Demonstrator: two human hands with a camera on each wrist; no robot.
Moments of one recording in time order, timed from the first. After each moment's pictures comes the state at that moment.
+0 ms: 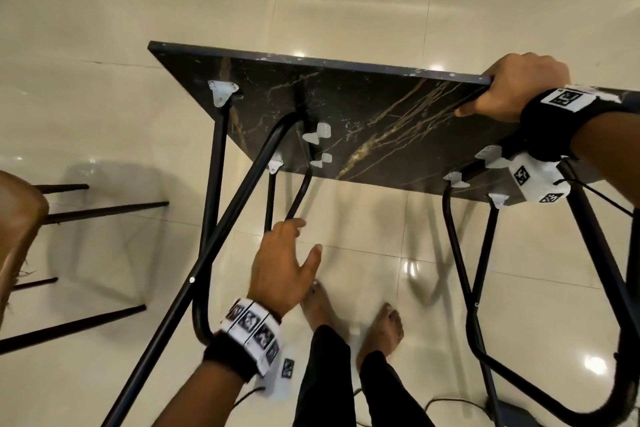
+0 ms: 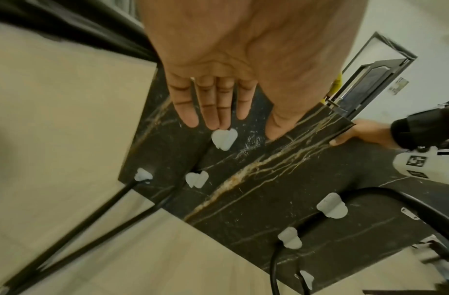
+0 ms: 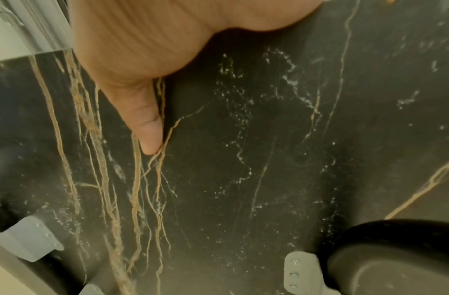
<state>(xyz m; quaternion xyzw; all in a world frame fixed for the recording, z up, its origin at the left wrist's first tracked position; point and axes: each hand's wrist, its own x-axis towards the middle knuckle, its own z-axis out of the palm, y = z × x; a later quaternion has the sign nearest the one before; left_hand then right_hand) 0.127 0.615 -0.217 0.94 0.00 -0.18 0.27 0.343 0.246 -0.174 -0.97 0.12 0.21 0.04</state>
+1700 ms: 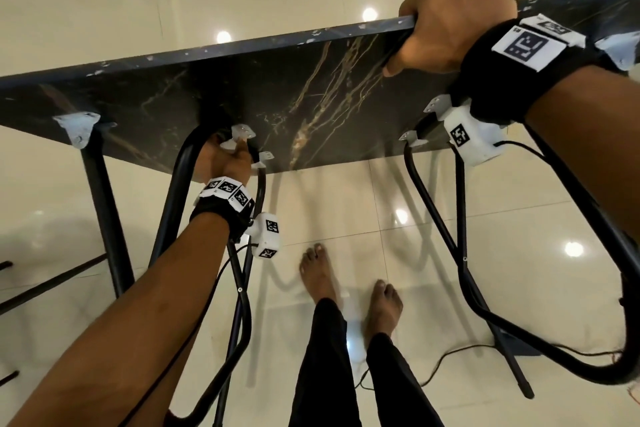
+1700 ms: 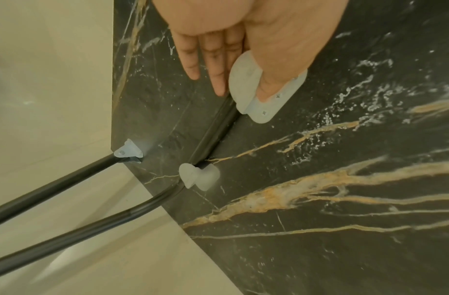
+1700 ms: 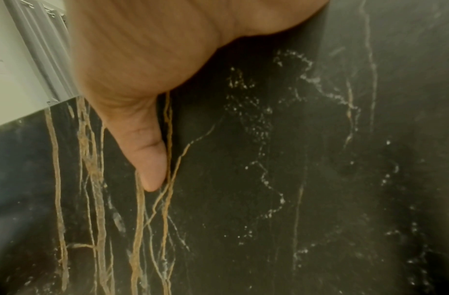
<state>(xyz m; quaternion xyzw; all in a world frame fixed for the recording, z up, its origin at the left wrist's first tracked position) 0.342 0.562 -0.366 0.92 0.20 -0.12 0.31 0.349 0.240 -0.194 -0.99 0.10 0.13 0.03</state>
